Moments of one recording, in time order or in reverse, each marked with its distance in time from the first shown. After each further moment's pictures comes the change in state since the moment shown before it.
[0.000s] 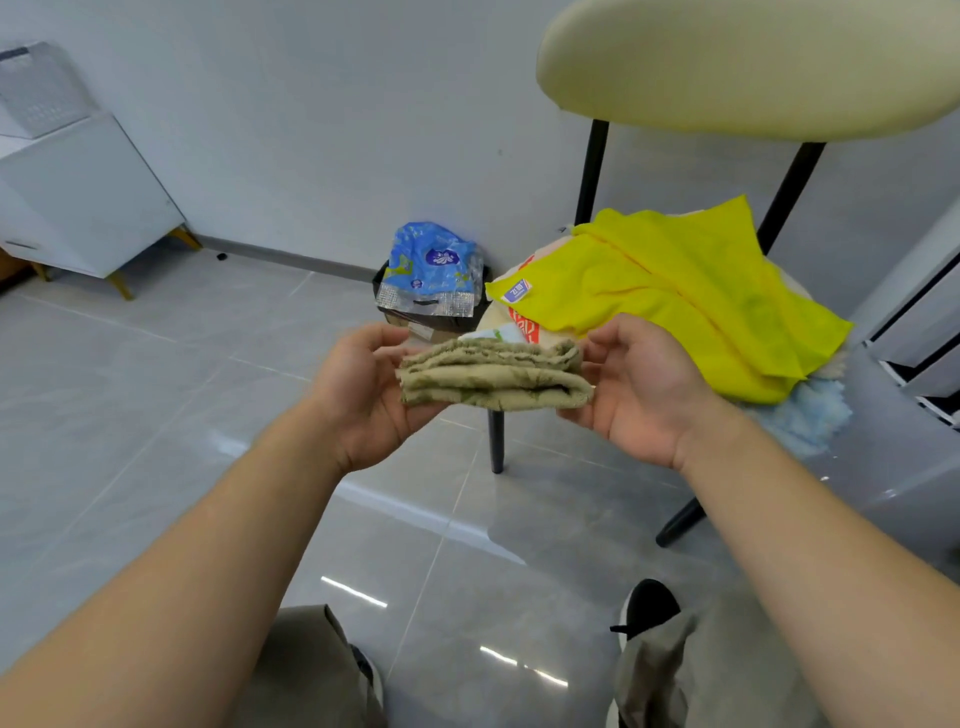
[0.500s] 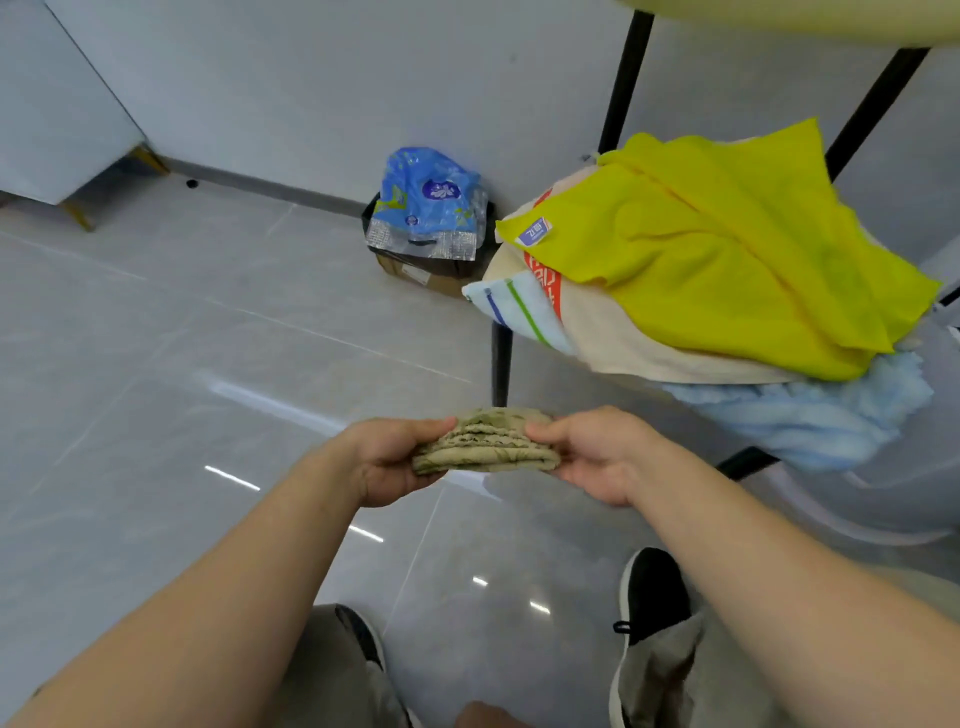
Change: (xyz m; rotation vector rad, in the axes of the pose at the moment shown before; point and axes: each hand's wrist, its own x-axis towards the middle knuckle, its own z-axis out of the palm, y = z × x) left_hand 0.086 -0.086 -0.085 0.201 0.232 -0.406; right_hand 0.093 0.113 -0.034 -0.060 0.202 0.385
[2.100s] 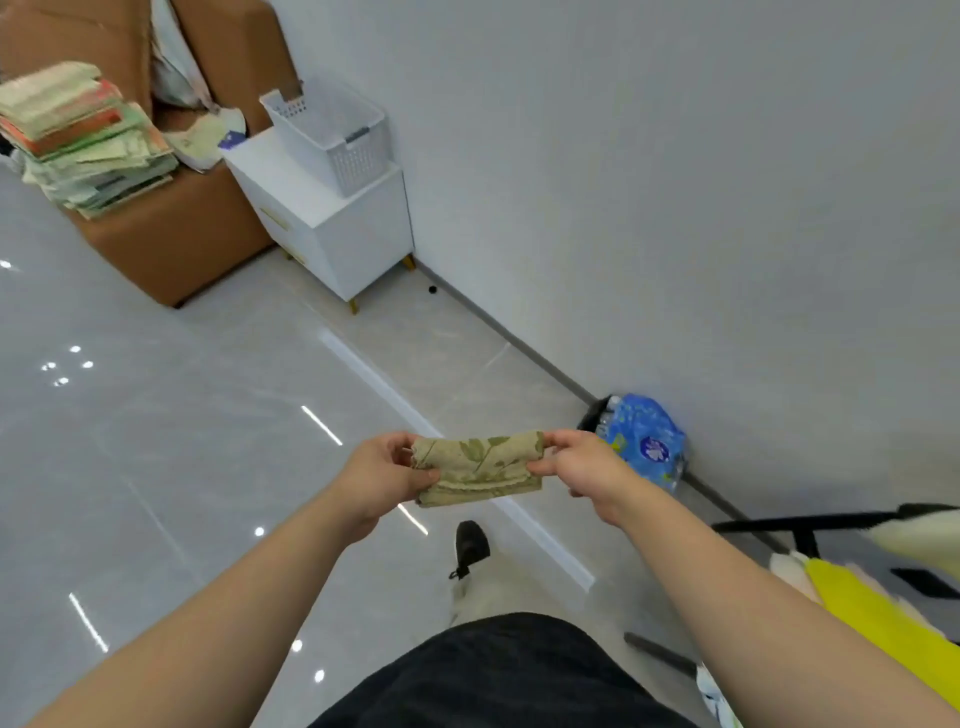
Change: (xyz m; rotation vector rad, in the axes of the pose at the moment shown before) left_hand -0.369 0.516 -0.359 0.045 0.335 0.370; right_hand -0.111 -0.407 0.641 -0.949 -0.069 -0.111
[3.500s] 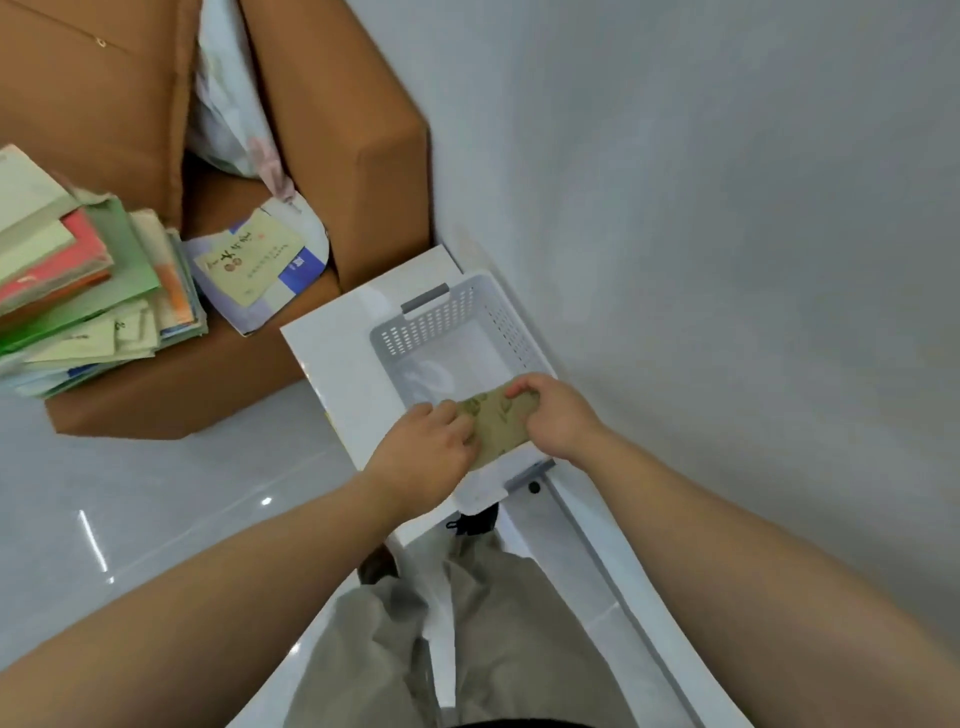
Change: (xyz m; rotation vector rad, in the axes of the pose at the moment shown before) left_hand 0.780 0.462 -0.447 1.625 0.032 0.757; right_hand 0.788 -0.757 0.129 -0.542 -0.107 -0.193
